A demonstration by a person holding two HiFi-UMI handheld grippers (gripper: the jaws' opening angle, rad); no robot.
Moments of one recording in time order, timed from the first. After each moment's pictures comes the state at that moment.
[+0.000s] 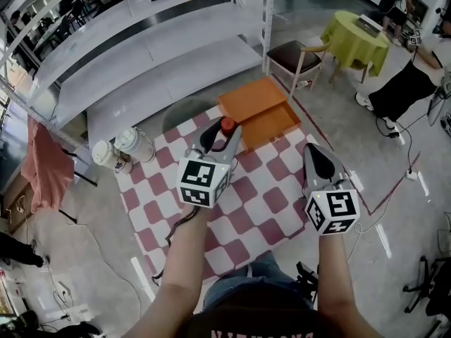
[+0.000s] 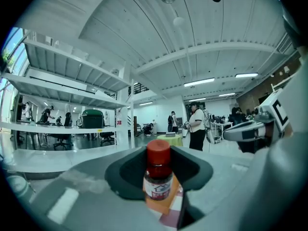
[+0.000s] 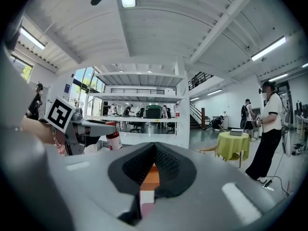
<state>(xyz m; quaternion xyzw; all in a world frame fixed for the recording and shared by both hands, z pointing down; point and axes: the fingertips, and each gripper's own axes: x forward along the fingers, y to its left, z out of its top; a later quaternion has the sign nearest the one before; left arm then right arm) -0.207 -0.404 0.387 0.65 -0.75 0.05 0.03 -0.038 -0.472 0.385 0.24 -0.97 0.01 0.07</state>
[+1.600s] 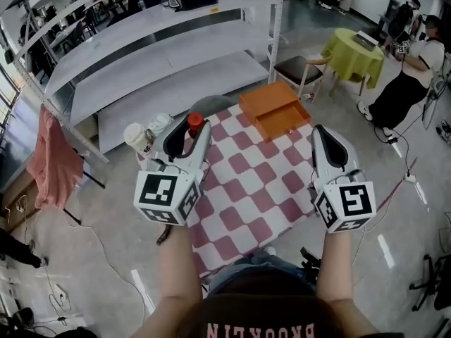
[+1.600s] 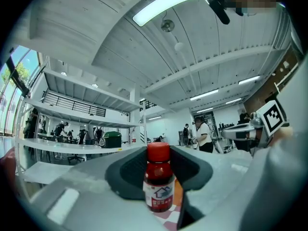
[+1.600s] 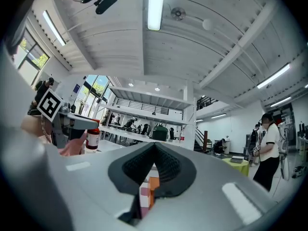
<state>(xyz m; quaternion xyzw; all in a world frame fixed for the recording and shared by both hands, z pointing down) -0.221 -0.189 0.265 0.61 -0.79 0.01 -0.05 -0.033 -0.325 0.260 0.23 -0.97 -0.08 -0.02</state>
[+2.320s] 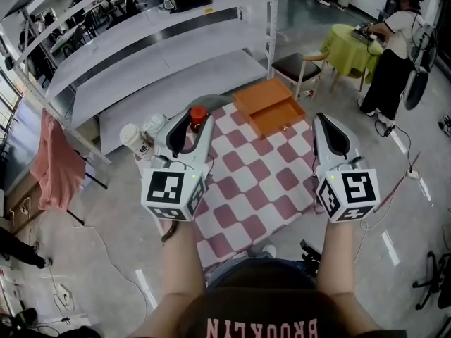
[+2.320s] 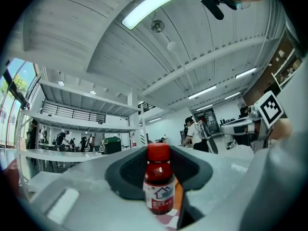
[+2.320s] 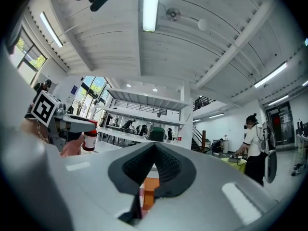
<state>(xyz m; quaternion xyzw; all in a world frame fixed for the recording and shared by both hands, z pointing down) -0.189 -0.217 0.253 0.60 -0.80 0.04 -0.08 -0.010 -0.356 0.248 0.24 -0.97 -0.08 -0.02</state>
